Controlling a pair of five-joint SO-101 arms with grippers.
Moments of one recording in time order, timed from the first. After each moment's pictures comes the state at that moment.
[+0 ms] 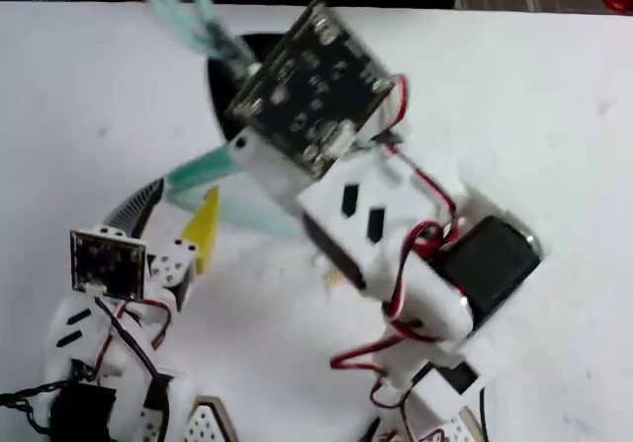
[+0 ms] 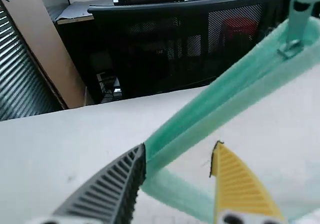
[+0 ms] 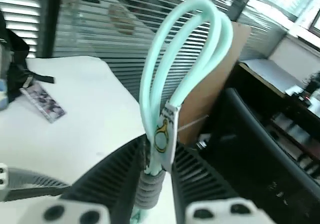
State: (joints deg) left arm 2.1 -97.8 63.2 57.1 -4.4; right arm -46.8 4.4 -85.0 97.1 25.4
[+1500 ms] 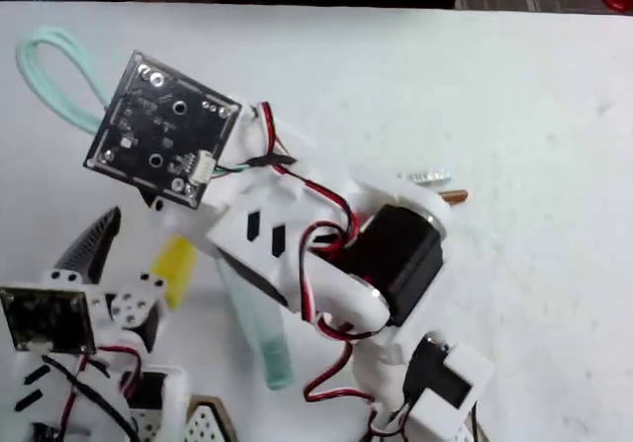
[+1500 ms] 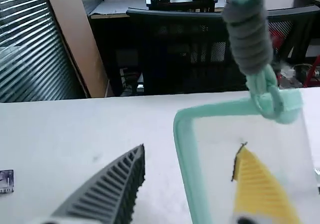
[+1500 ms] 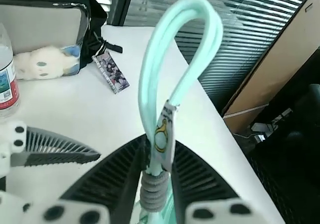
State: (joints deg) left arm -4.6 -99.5 47.9 74.3 -1.5; right arm -57.1 4.0 -71.6 95.6 25.4
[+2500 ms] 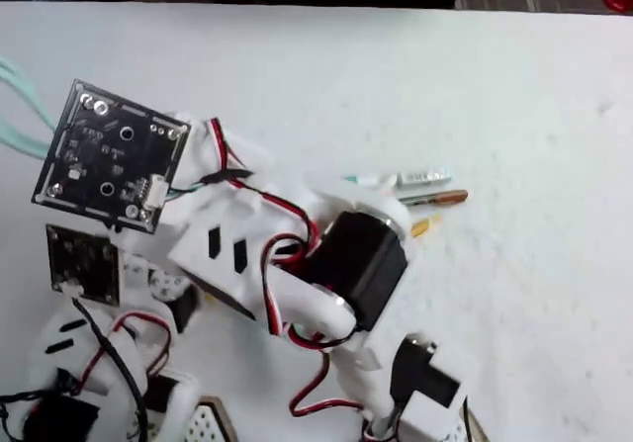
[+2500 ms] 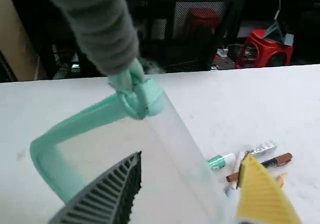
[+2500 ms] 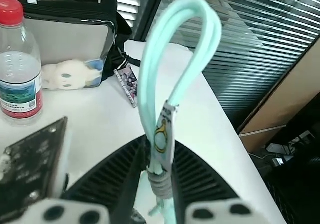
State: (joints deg) left arm 8.5 -90.9 51.4 70.4 6.1; right arm -62.9 5.9 -71.5 92.5 25.5
